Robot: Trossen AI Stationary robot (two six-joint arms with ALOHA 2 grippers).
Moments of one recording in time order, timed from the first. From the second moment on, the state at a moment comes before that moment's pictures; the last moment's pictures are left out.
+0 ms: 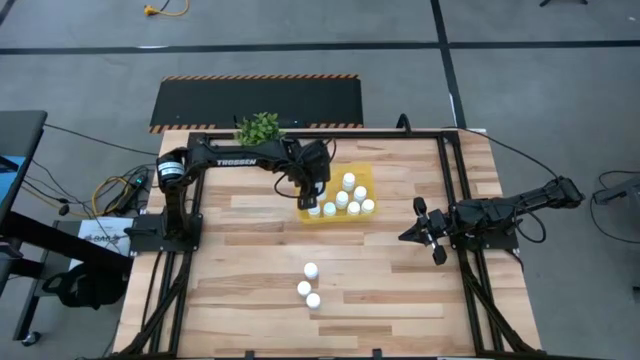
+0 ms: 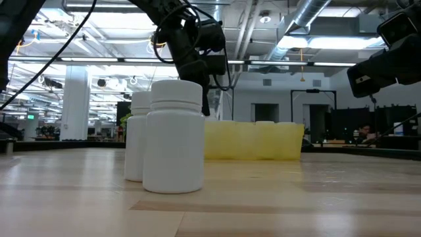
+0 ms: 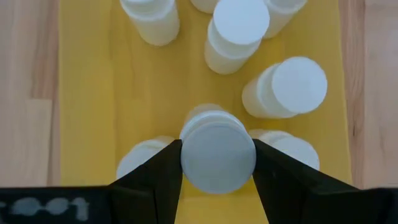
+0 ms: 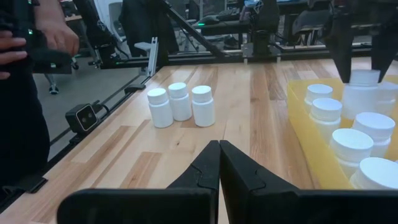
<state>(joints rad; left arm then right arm) 0.31 1.90 1.48 -0.71 0.13 0.24 0.27 0.20 0.01 0.01 0.00 0.08</state>
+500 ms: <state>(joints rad) 0.30 1.90 1.48 -0.72 0.12 0.26 0.27 0.20 0.01 0.01 0.00 0.08</state>
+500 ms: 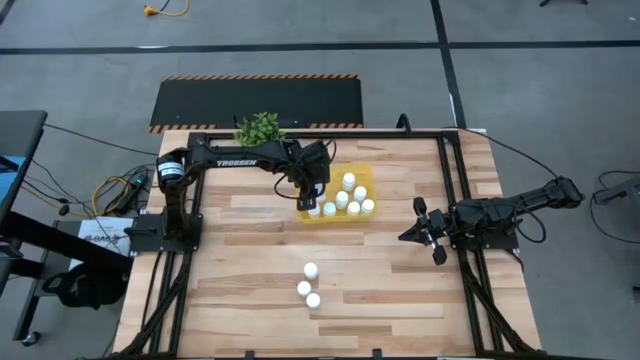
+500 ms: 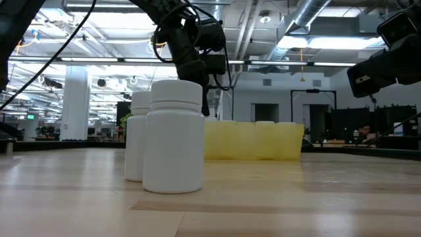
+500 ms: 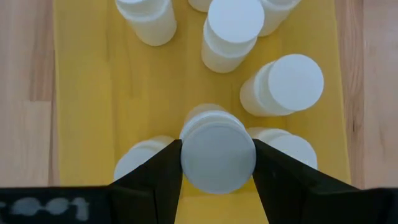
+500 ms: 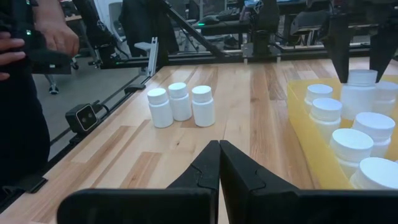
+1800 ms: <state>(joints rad) 0.28 1.95 1.48 -0.72 0.12 0.29 0.27 0.20 0.01 0.01 0.00 0.08</state>
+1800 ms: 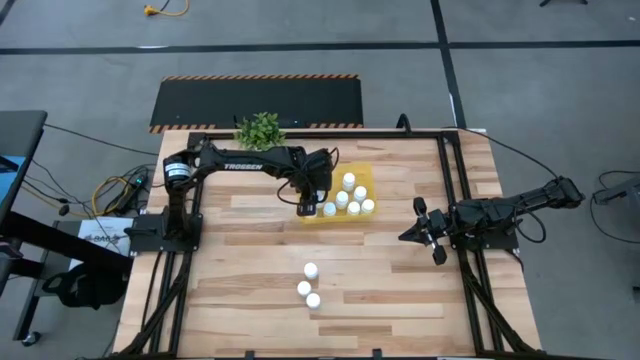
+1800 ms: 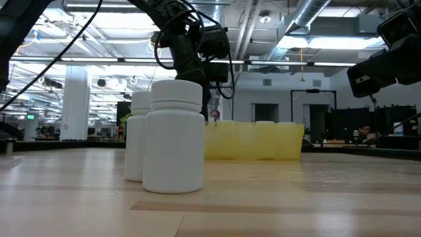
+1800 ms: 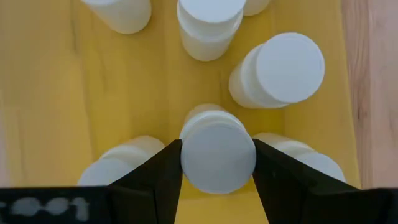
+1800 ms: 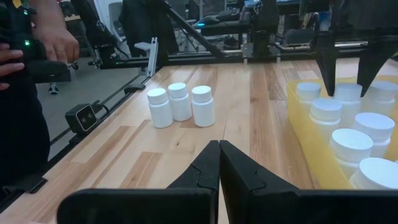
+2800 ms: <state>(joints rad) 0.27 1.95 1.48 -0.73 0.12 0.30 0.27 0.20 0.01 0.01 0.00 0.08</state>
